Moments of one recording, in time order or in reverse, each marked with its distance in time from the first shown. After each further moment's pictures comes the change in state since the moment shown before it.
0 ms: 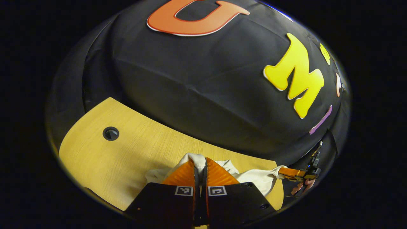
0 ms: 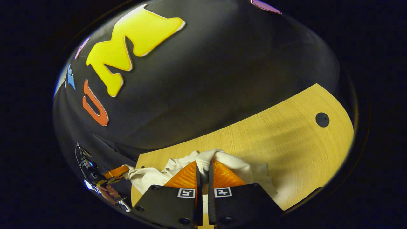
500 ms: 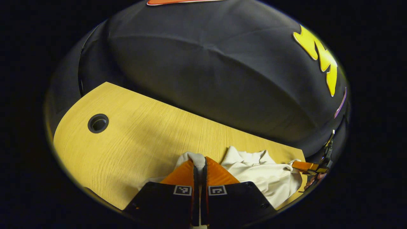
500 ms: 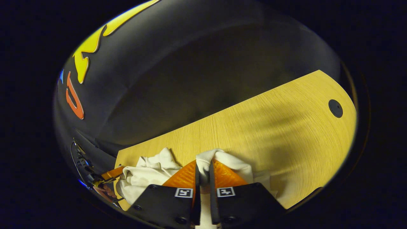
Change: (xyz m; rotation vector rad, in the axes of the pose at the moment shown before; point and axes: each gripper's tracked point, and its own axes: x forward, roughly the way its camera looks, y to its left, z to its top) left arm 0.035 0.023 -0.037 0.070 0.100 0.128; right arm 0.072 -0.045 -0.026 -0.006 0.030 -0.100
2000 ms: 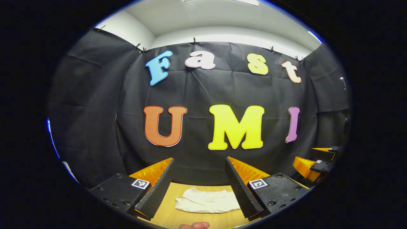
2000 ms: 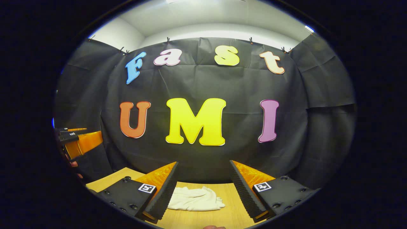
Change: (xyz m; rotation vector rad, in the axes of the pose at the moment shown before) left arm -0.469 -0.189 0.075 0.349 -0.811 0.063; right arm -0.480 0.178 0.007 -0.502 -0.825 -0.075
